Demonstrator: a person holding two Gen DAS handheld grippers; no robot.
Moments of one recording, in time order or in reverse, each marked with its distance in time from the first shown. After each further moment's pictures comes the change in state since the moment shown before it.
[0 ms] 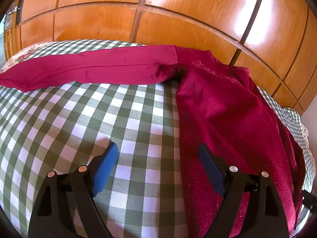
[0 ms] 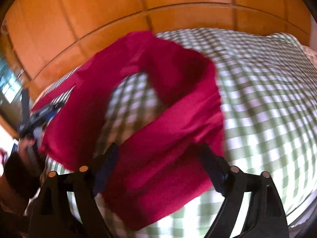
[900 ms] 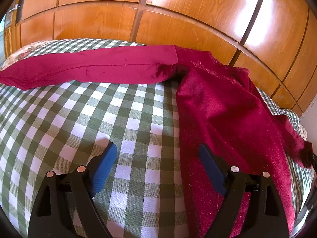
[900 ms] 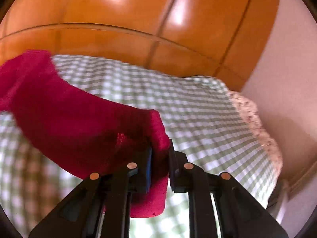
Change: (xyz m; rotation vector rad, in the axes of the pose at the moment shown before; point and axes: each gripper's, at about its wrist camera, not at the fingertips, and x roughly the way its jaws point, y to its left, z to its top) left arm 0.001 0.001 0.000 -0.011 0.001 -0.009; right arm -0.001 -0.149 0.090 -0.126 -0.198 -0.732
